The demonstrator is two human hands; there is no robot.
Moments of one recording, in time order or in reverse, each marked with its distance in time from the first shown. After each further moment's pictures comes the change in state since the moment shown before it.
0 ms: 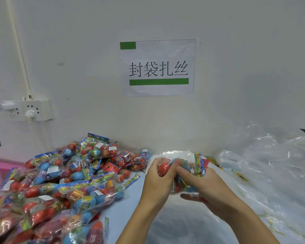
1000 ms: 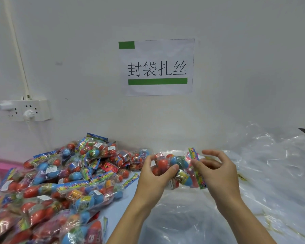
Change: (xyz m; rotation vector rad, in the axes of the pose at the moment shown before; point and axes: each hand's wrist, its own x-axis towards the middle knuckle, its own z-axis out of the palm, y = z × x) left_hand 0.004 -0.004 -0.014 -0.020 -0.070 -0.031; right_hand 0.011 0.006 -0.011 -0.037 0.575 -0.253
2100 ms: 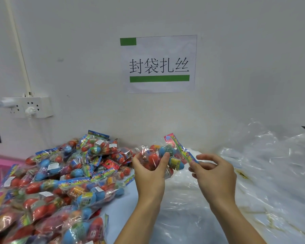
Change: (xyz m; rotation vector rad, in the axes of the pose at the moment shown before) left_hand 0.002 -0.001 0.014 -0.115 0.429 0.051; right_hand -0.013 0.004 0.015 -0.165 0.101 -0.020
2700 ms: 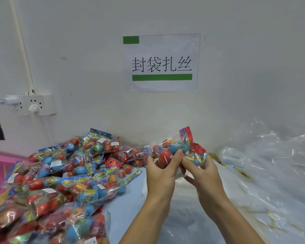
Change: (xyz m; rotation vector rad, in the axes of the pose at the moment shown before) left_hand -0.014 0.009 0.013 -0.137 -0.176 -0.139; right_hand -0.011 -0.004 0.013 0.402 -0.345 0.131
